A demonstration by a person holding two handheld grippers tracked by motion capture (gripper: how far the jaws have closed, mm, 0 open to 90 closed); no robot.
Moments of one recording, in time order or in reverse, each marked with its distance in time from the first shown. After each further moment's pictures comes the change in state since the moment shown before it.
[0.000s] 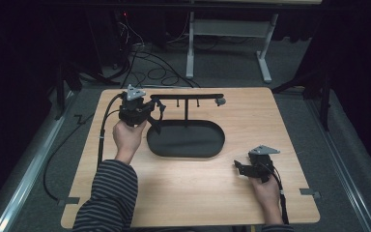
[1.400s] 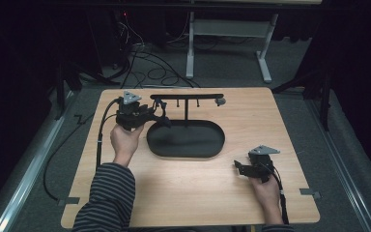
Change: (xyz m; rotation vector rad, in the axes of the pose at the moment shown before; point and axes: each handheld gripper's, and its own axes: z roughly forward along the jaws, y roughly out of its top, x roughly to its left) left arm 0.012 -0.023 0.001 0.029 0.018 -0.038; right arm 0.000 0.000 0.000 0.000 0.002 0.000
